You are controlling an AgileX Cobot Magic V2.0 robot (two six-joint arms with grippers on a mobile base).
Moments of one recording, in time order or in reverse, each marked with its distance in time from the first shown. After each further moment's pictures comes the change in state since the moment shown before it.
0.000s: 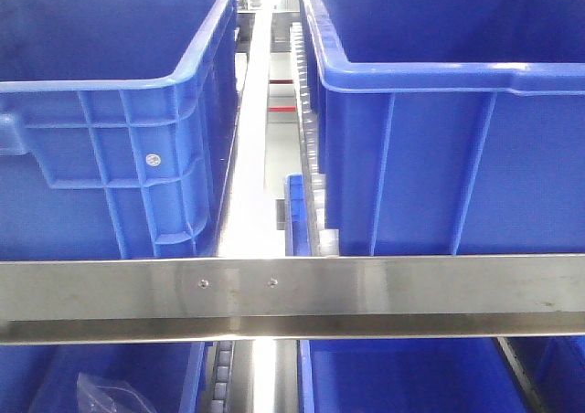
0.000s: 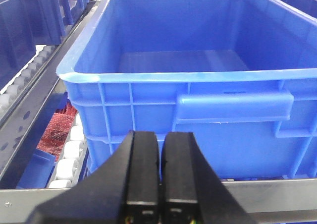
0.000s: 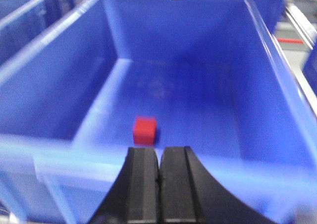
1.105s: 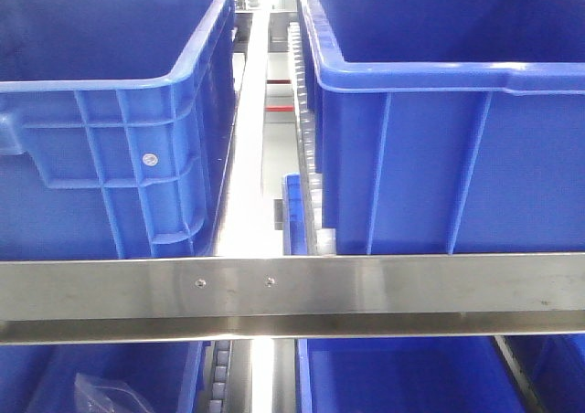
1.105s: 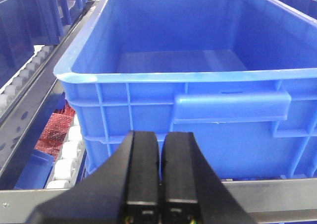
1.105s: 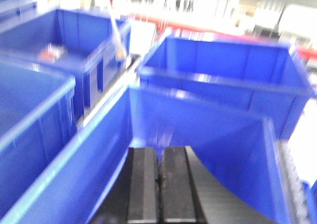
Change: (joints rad) left arm 0.000 0.000 0.000 0.000 0.000 0.000; right arm 0.046 0.409 -0.778 -0.177 0.262 -0.003
